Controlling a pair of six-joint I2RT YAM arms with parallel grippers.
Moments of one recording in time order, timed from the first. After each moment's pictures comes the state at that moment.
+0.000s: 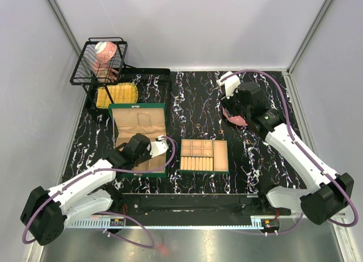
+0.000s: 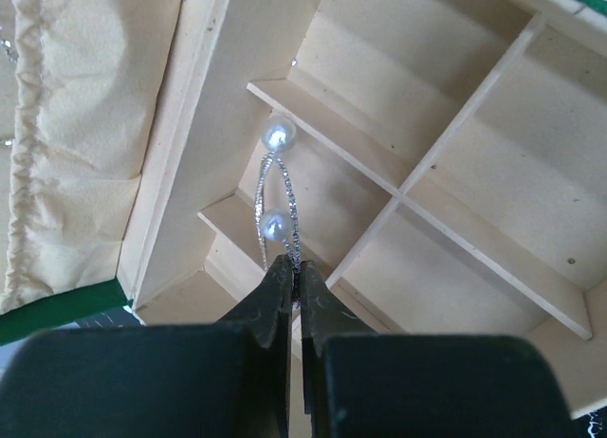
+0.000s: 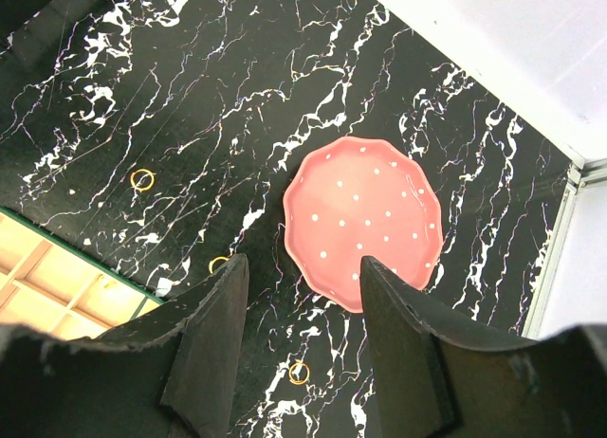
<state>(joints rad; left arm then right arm) -0.68 0.93 0.50 -0.48 -0.25 0.58 0.50 1.23 1.17 -0.43 0.17 -0.30</state>
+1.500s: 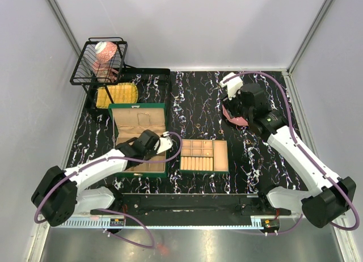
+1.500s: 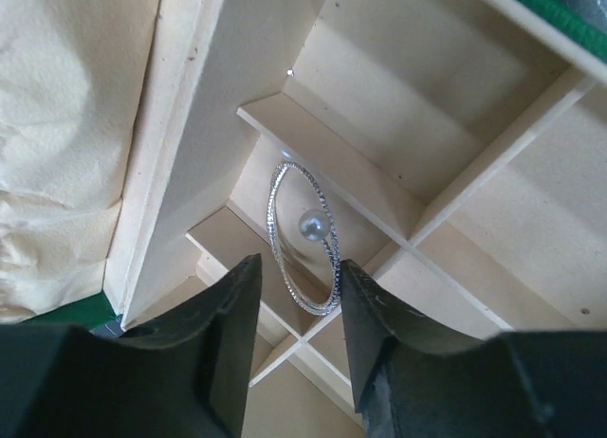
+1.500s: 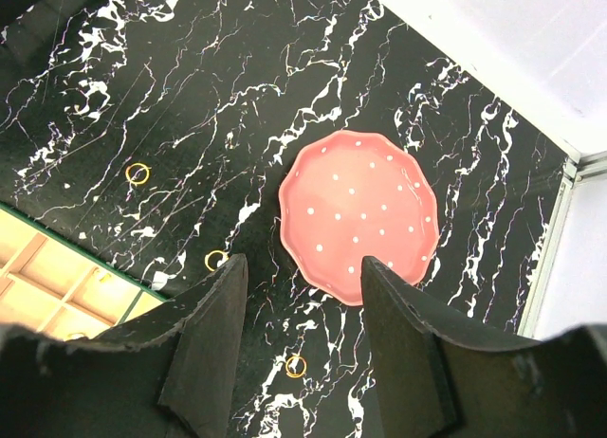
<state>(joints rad) -0.71 1.15 0.58 -0.46 -0.32 0.49 0.48 1.19 1.15 -0.43 0.17 -0.30</state>
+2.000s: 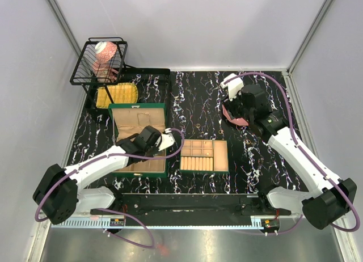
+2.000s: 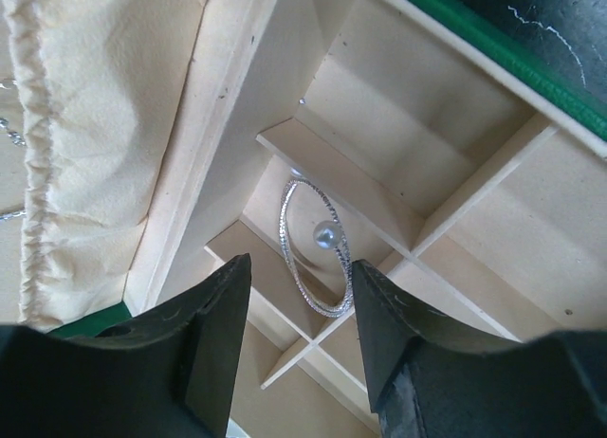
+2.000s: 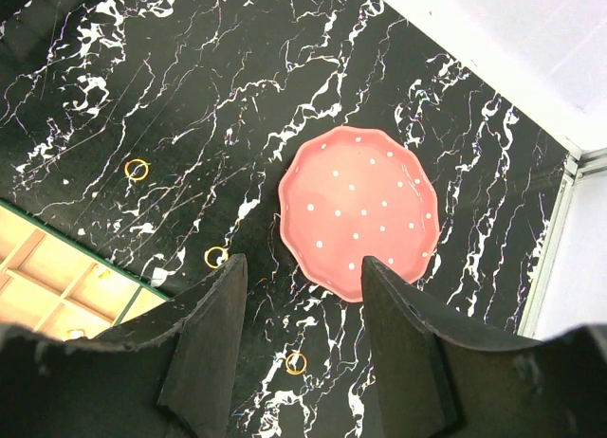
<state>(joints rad) -0.71 1.18 0.64 -0.49 -0.30 0.50 0.48 1.18 1.14 -0.43 0.16 -0.30</state>
